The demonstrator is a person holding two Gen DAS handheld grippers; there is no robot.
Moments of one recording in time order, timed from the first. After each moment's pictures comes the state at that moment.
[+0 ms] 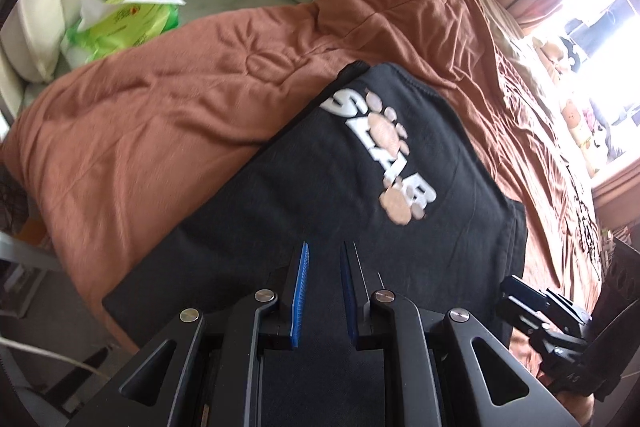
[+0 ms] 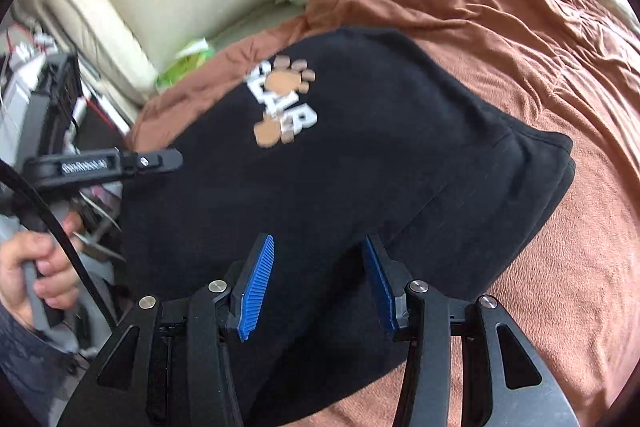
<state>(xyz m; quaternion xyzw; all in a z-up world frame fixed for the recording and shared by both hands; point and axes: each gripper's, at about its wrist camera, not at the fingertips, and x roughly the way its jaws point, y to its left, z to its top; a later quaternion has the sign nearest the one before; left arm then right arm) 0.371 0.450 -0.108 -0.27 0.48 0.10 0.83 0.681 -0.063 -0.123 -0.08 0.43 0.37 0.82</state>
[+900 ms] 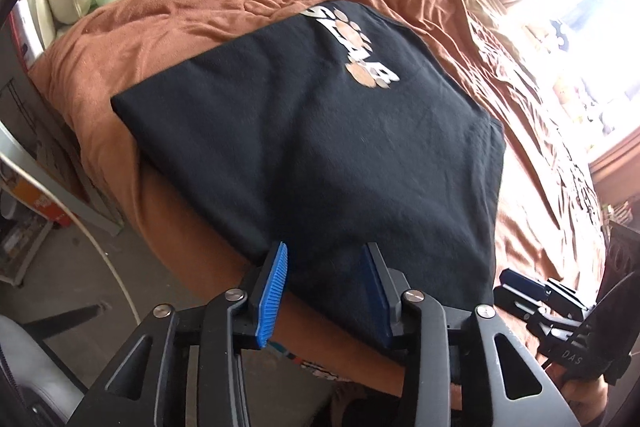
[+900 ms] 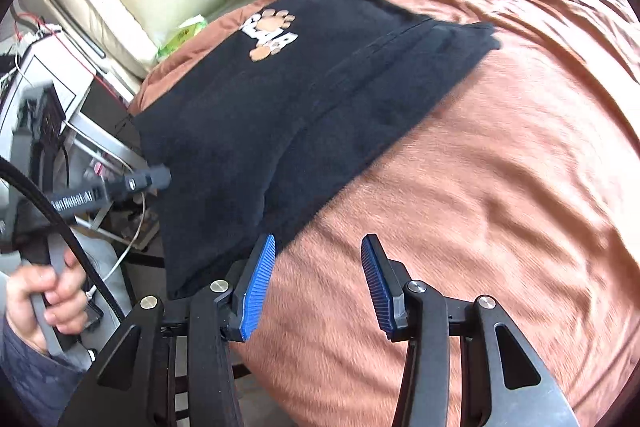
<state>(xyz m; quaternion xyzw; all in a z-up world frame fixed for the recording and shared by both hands) 0.274 0.368 -0.125 -0.25 0.48 0.09 0.83 0.598 -0.144 -0.129 -0.04 0.46 0.34 0.82</state>
